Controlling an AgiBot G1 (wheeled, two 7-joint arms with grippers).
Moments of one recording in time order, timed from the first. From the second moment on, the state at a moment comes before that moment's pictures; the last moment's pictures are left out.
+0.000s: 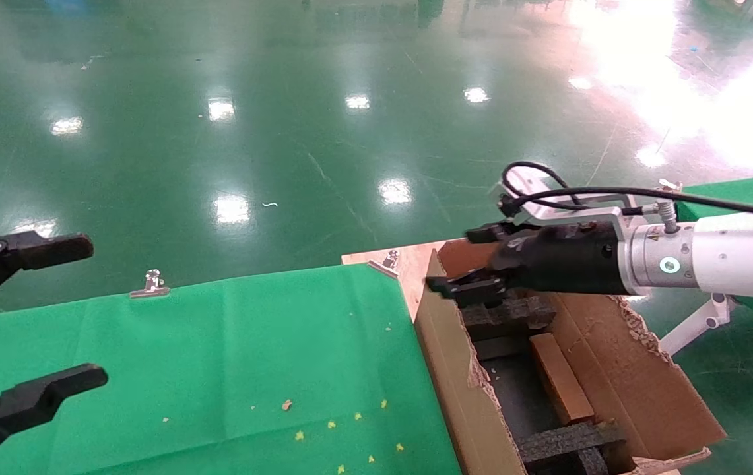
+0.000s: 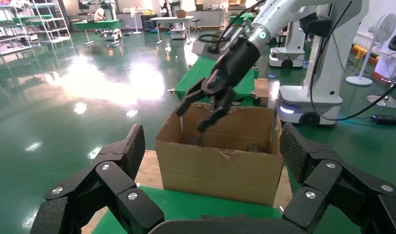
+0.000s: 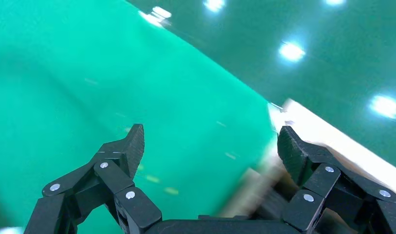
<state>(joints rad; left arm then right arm) -1.07 0.57 0.36 -1.23 0.64 1.43 -0.13 1.95 -0.37 -1.74 1.35 -0.86 -0.70 0.67</state>
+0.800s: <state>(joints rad) -1.07 0.57 0.36 -1.23 0.64 1.43 -0.13 1.82 -0.40 -1.52 1.34 -0.72 -0.87 0.52</state>
